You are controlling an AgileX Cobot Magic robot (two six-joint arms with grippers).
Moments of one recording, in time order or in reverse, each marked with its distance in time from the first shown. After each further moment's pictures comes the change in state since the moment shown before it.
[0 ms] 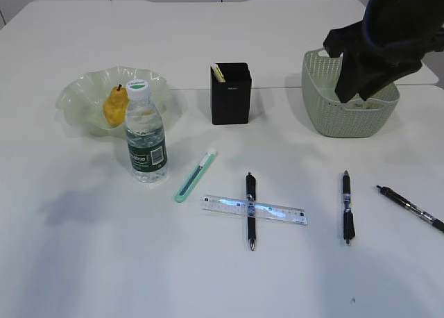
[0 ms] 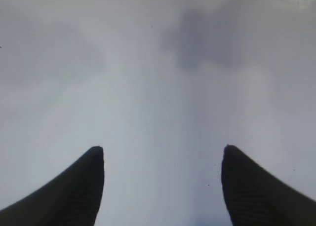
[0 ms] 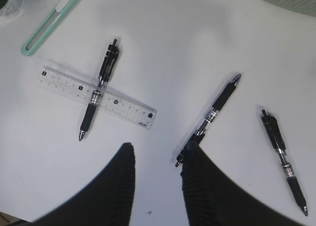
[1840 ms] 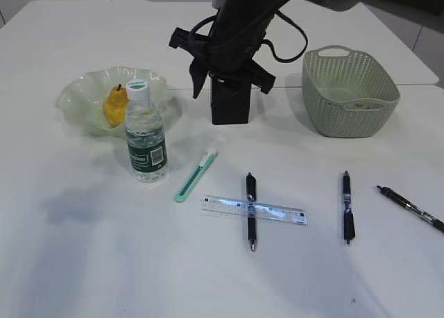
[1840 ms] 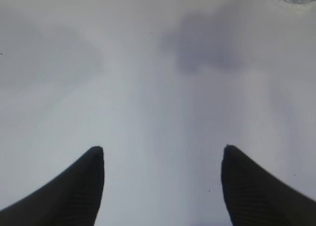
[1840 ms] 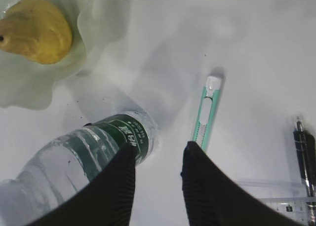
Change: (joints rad) left arm 0.000 0.000 0.000 0.000 -0.014 0.004; right arm 0.264 0.543 -0.575 0.012 -0.118 0.839
